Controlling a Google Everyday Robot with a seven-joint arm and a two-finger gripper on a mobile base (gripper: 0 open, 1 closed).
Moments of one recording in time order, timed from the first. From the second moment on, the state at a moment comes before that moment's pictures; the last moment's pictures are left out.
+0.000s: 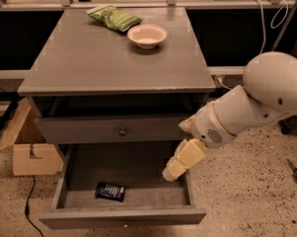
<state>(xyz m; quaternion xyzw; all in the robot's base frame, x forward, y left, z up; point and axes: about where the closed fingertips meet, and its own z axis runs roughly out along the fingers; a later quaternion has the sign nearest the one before) 0.430 -0.070 0.789 -0.52 0.79 0.26 0.20</state>
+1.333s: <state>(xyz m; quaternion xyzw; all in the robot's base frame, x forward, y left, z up) 0.491 0.031 0.600 -0.49 0.77 0.28 0.29</state>
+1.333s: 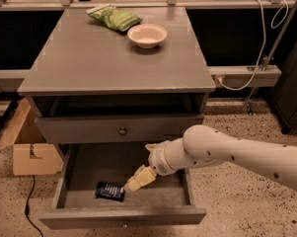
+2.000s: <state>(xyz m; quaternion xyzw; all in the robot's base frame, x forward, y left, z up) 0.493 0.034 0.586 -0.49 0.77 0.29 0.28</state>
